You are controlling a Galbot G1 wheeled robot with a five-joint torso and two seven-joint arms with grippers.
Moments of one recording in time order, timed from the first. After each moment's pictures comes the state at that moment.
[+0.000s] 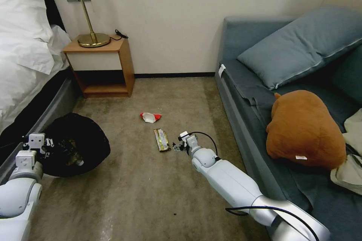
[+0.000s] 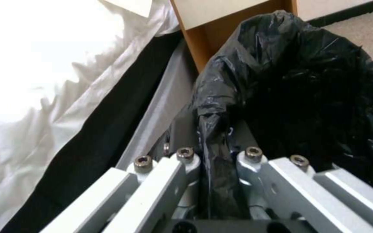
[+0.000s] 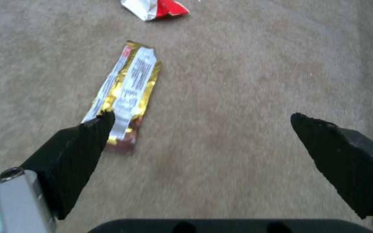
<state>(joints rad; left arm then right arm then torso) 1.34 -1.02 -0.87 -1.73 -0.19 0.25 -0.05 -0.53 1.40 -0.35 0.95 0.42 -0.26 0.14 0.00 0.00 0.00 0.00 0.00</state>
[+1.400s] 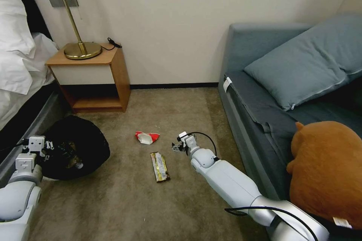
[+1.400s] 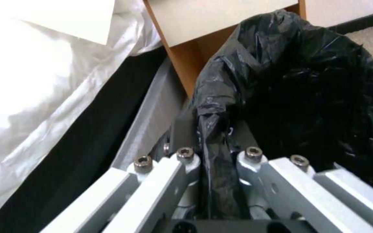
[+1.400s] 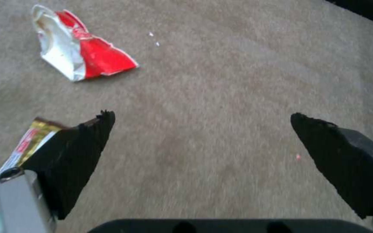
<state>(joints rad) 1.37 -1.03 -0.88 -1.74 -0.19 0.24 -0.05 -0.53 1.41 -0.36 0.95 0.40 -0.25 0.15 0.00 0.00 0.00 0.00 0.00</state>
